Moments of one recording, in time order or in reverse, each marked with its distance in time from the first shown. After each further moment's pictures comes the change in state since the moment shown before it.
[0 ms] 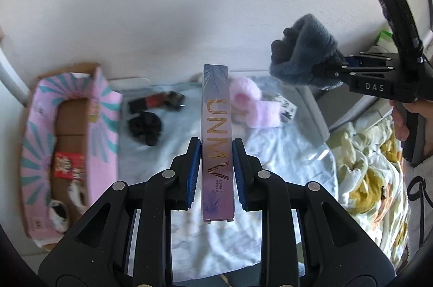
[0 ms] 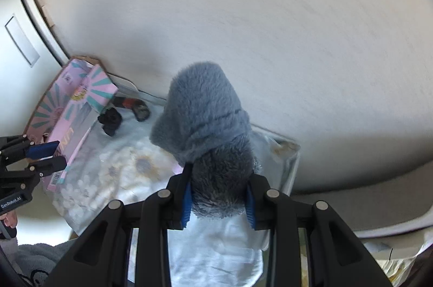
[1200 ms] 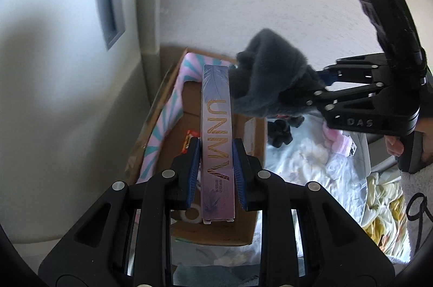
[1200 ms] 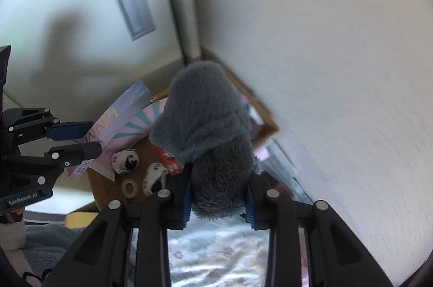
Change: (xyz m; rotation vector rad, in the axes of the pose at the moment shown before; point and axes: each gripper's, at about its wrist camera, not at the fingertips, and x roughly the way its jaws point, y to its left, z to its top) left arm -0.084 0.214 -0.054 -0.346 -0.085 0.163; right arm 0.051 0.282 0.121 -0.521 0.076 0.281
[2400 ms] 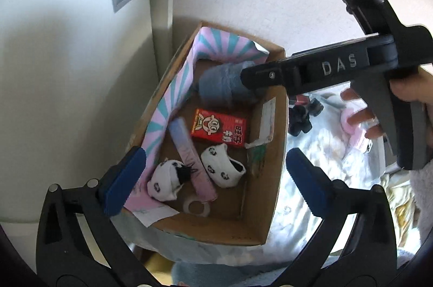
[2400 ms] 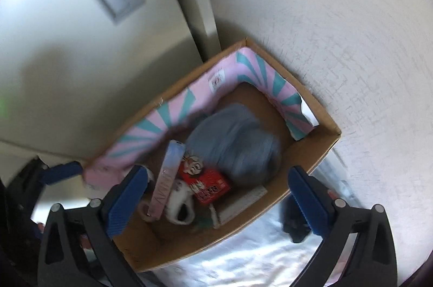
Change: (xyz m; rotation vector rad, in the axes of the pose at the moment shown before) left arm 0.039 -0.002 -0.028 -0.024 0.038 0.072; right arm 0.065 0.001 0.033 0.178 0.108 0.125
